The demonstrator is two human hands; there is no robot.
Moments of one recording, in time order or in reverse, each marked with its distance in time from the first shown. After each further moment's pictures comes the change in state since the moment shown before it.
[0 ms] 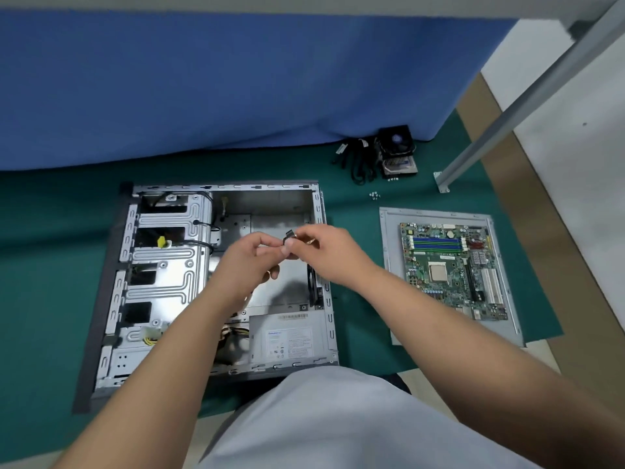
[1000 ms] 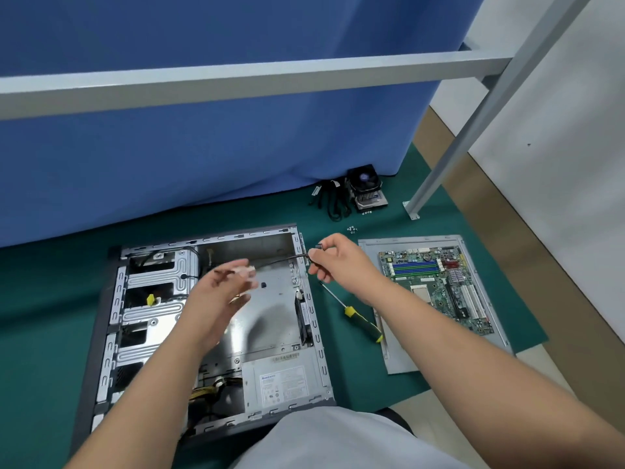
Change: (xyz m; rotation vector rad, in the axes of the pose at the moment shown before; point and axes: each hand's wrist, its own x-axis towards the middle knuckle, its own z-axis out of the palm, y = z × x) left_hand 0.015 0.012 -0.030 -0.278 0.050 -0.011; right_hand 0.005 0.012 -0.047 0.414 0.161 0.216
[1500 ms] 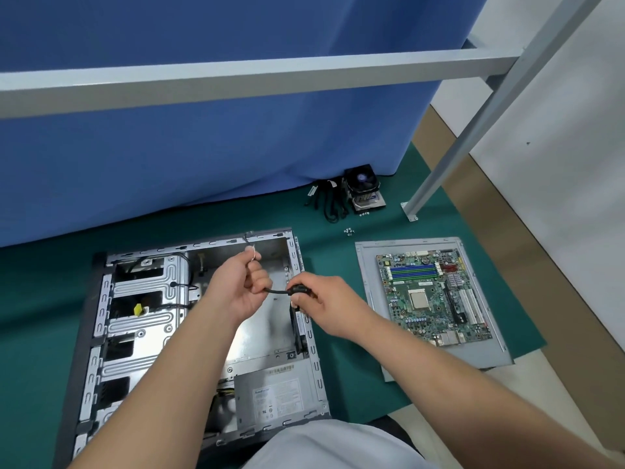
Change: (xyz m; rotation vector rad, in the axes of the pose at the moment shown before) left_hand 0.041 0.023 0.072 -0.485 0.096 -0.323; right_hand -0.026 0.020 0.012 -0.482 -0.152 -0.291
